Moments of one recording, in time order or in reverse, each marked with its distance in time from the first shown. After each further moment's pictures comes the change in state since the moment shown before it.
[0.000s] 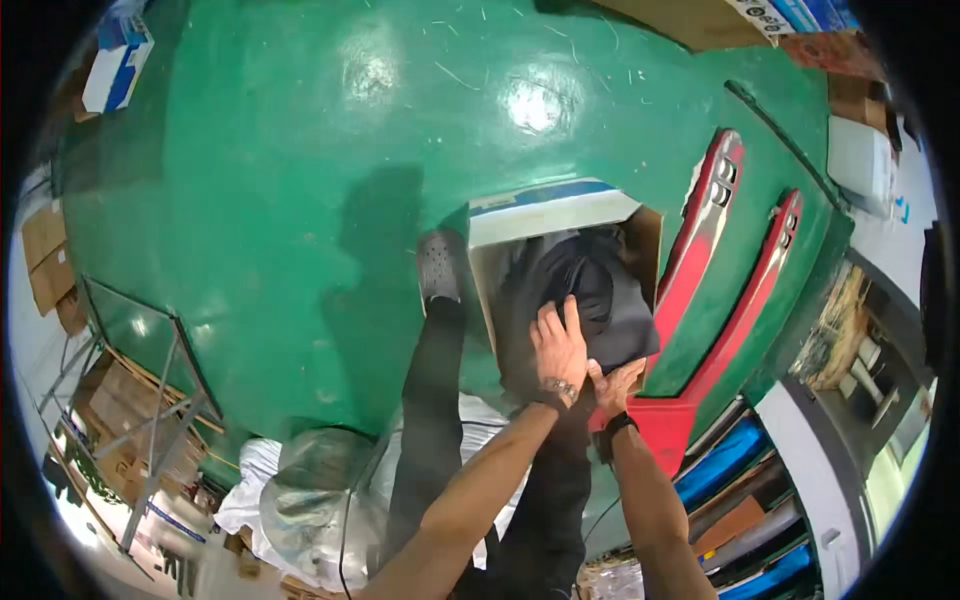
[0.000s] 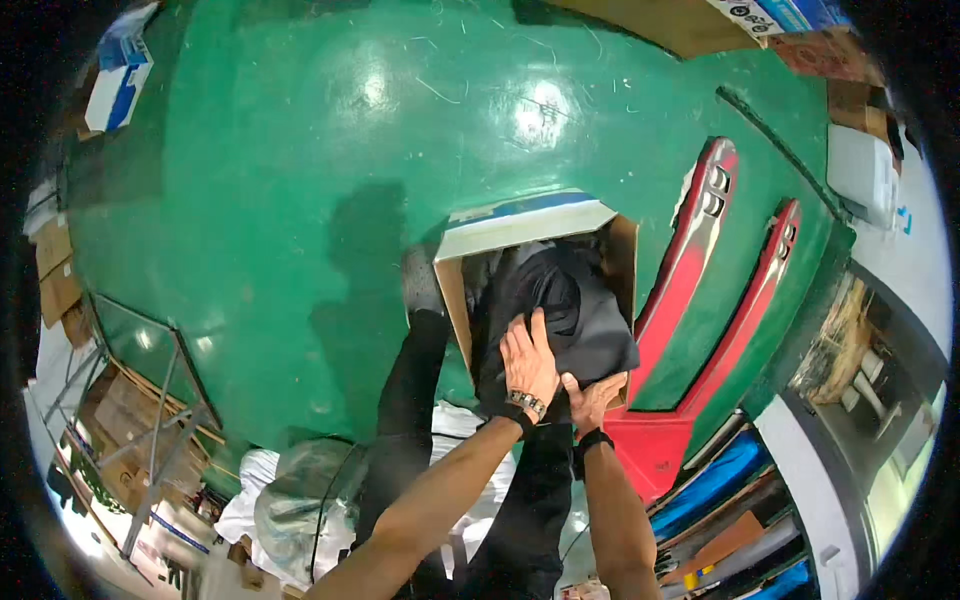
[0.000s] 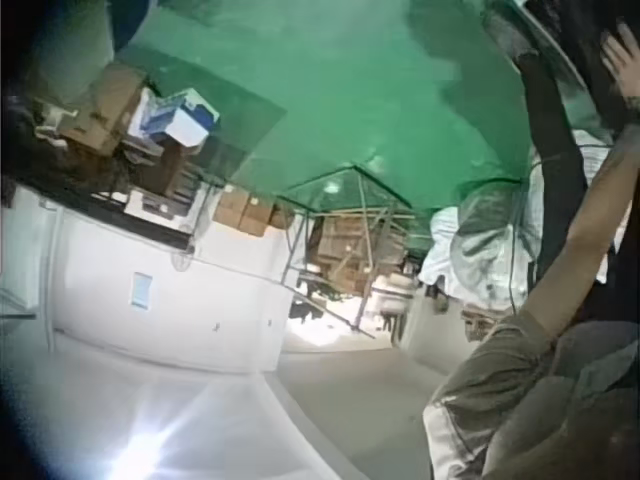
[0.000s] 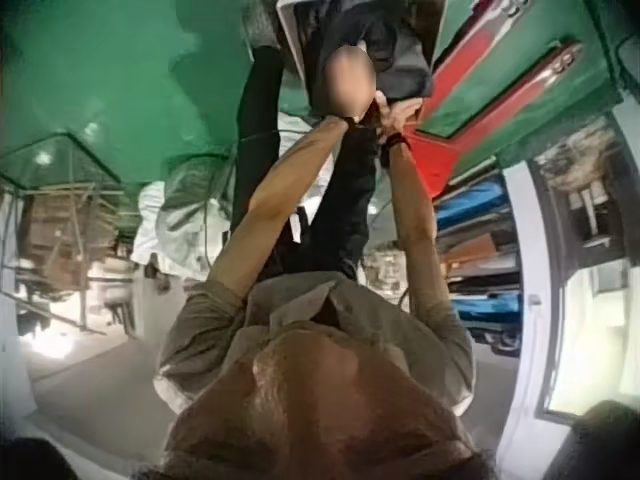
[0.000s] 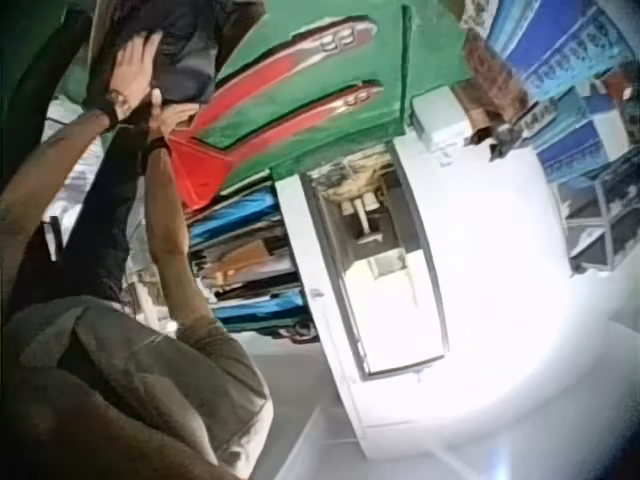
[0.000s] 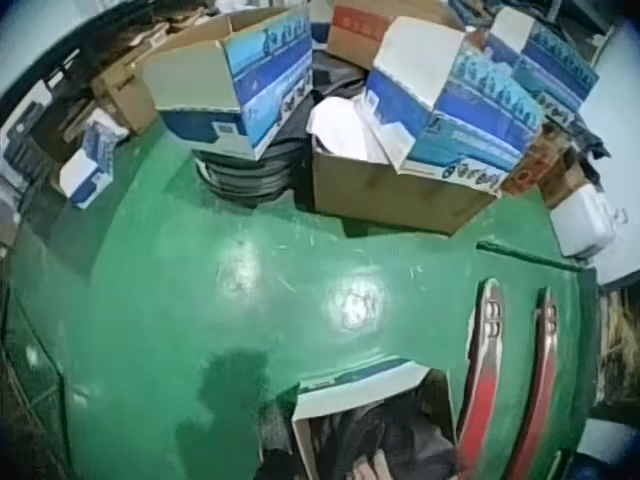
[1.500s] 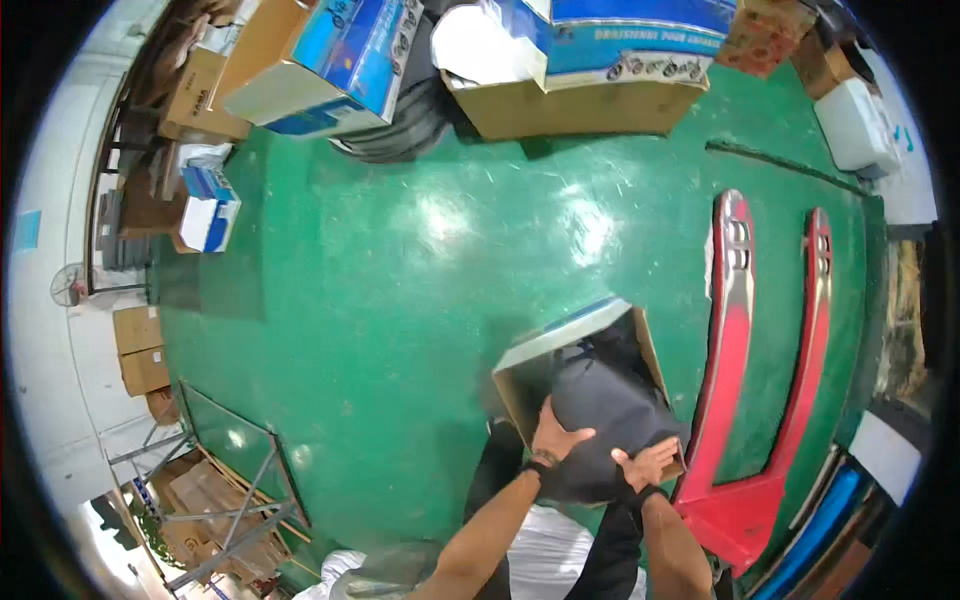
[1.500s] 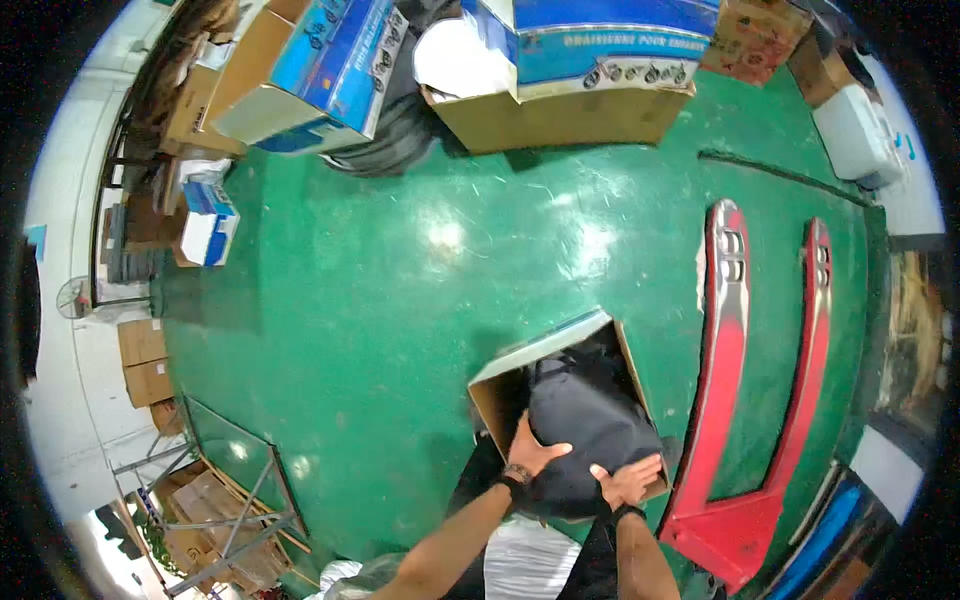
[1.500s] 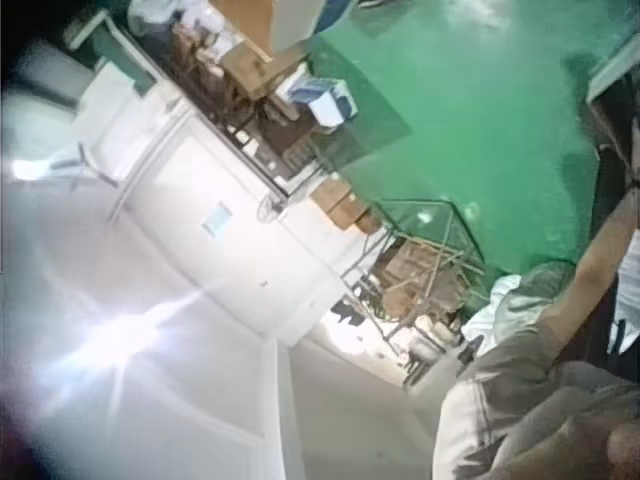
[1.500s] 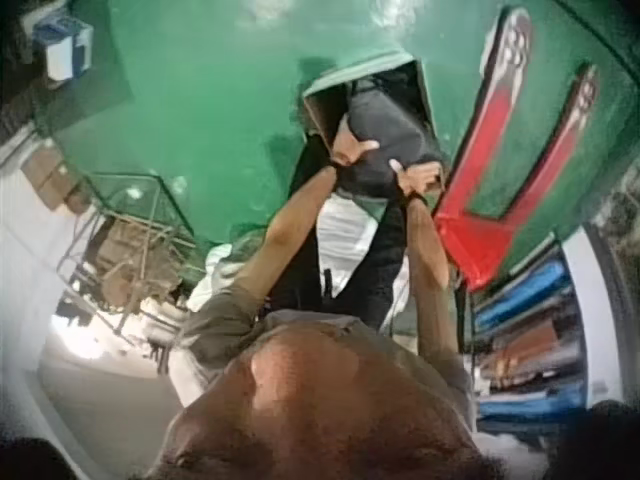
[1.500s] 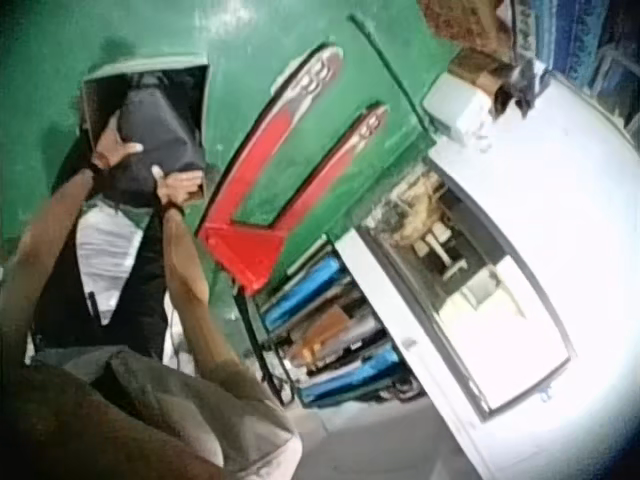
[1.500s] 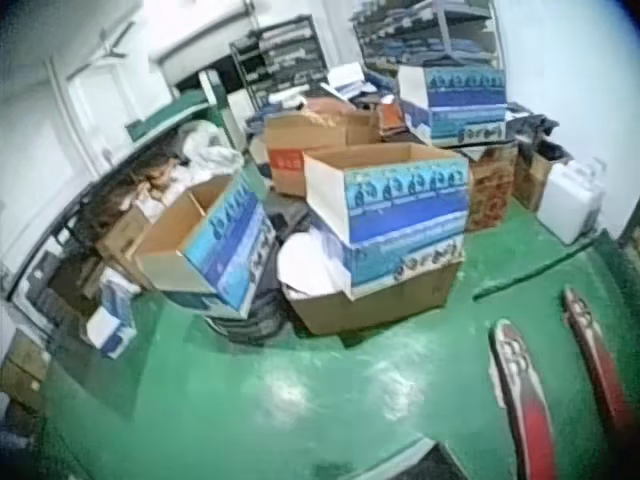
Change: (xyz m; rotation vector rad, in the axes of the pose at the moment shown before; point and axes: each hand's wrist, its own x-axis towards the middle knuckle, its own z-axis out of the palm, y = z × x) left_hand 0.016 -0.043 0.003 -0.470 -0.181 -0.081; right_hand 0.005 -0.007 -0.005 -0.314 0.052 0.198
